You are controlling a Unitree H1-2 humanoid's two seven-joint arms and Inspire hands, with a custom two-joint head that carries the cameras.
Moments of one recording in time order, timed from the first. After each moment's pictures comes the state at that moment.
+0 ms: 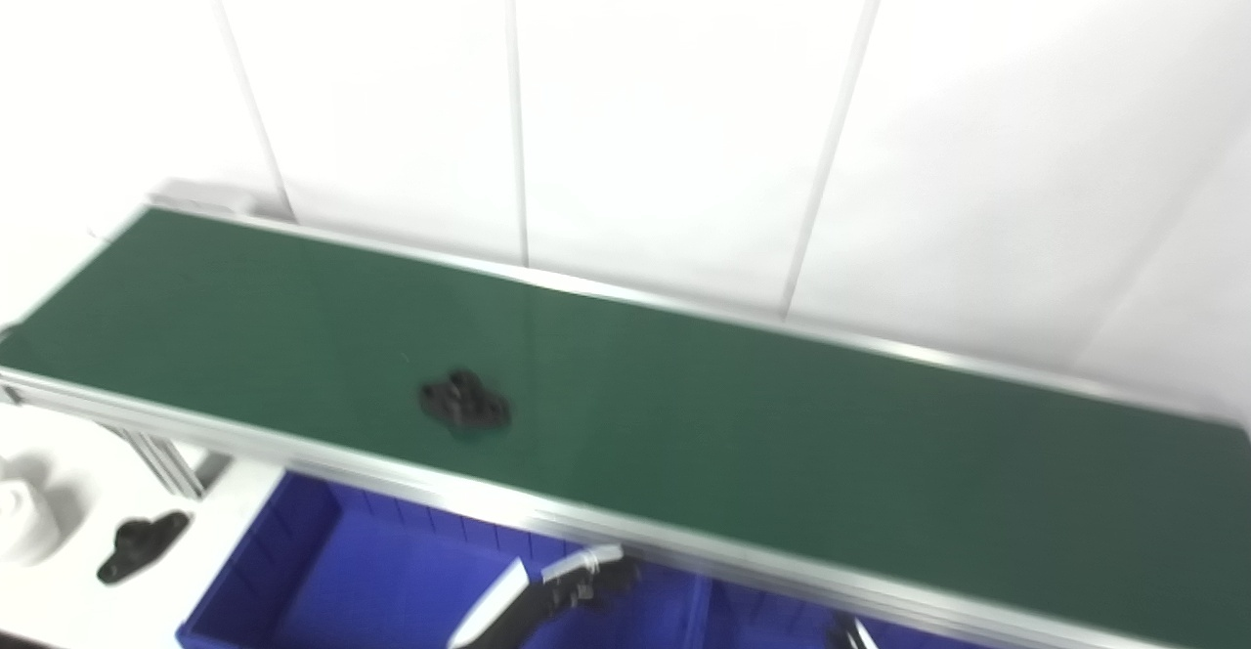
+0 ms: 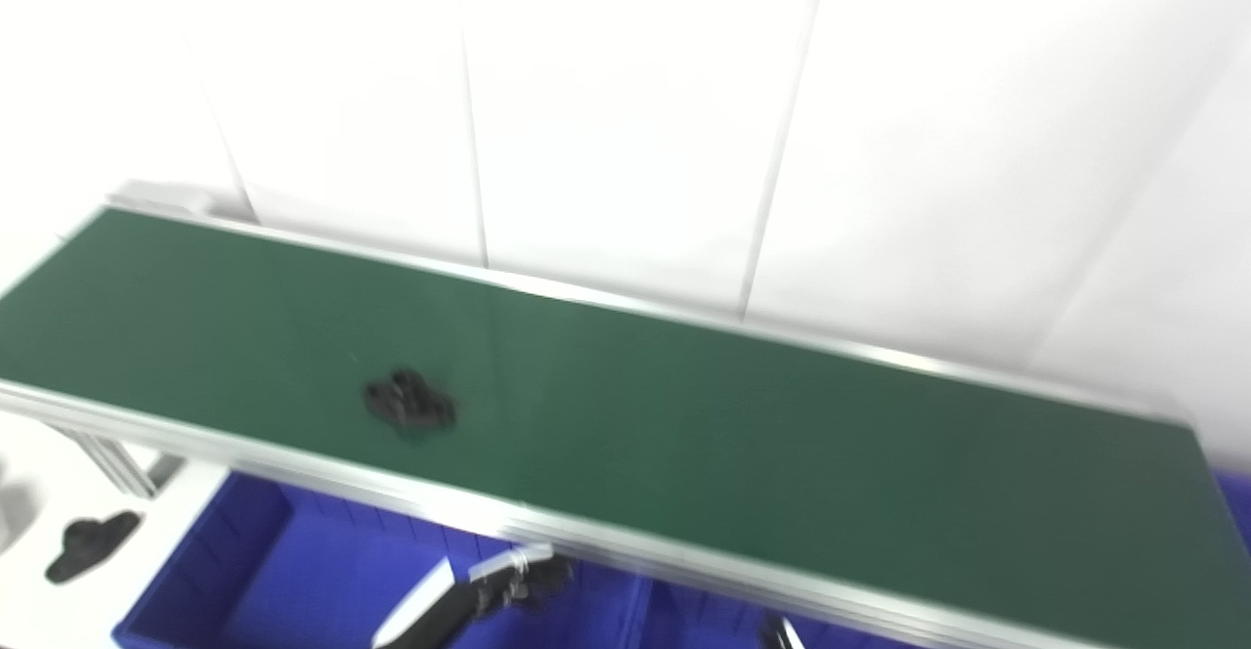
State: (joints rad) left arm 0.11 0.22 -0.41 0.26 0.14 -0.43 -0.06; right arm 0.20 -0.25 0.58 0.34 -0.32 -0.42 -0.73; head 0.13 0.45
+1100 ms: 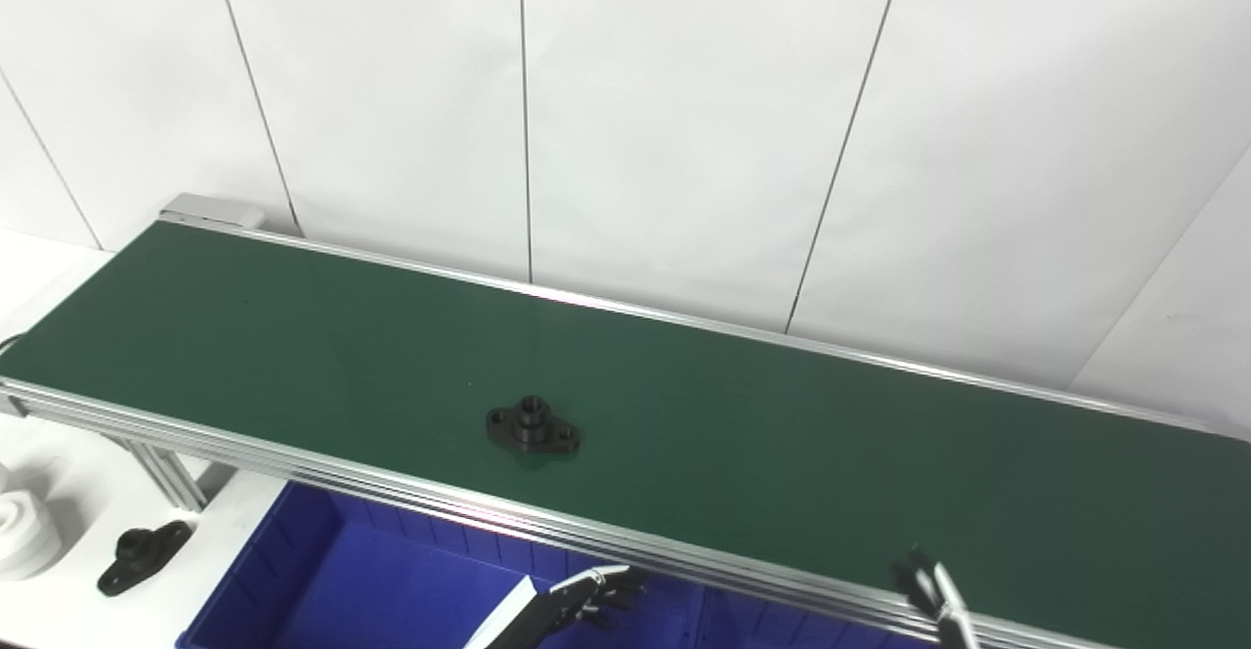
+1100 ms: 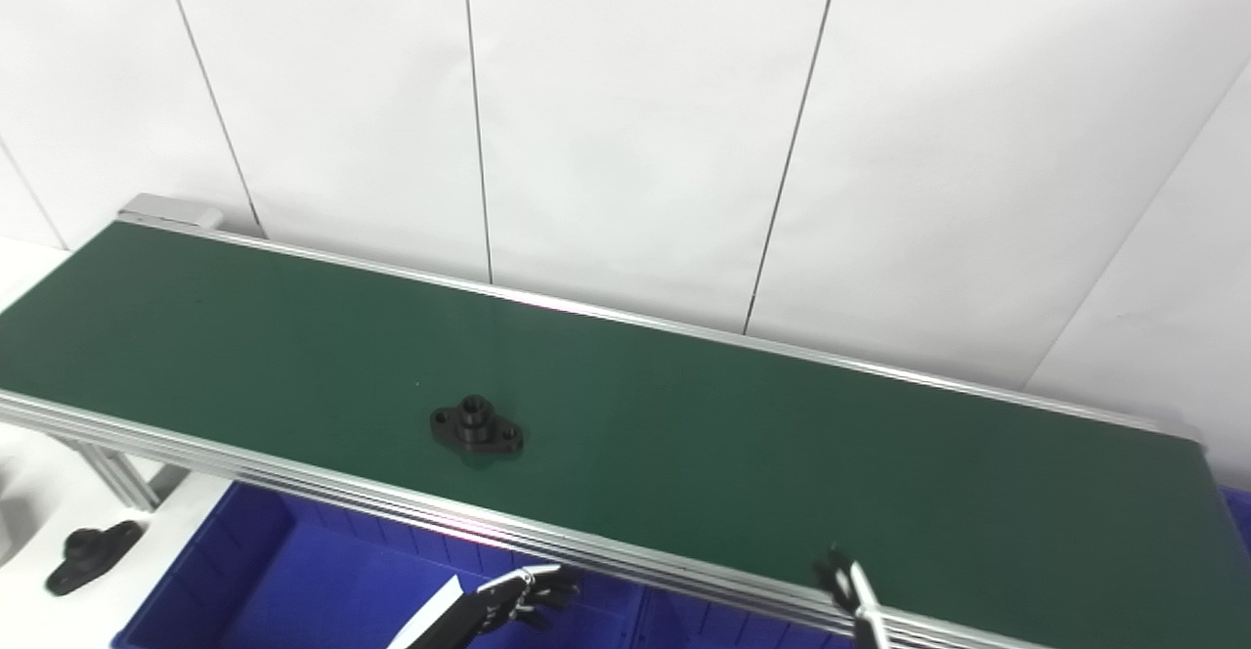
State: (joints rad) left arm 0.09 0.23 -0.46 0.29 0.11 -0.43 -0.01; right arm 0.20 -0.32 0.49 0.01 -0.36 -0.42 -0.69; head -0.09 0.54
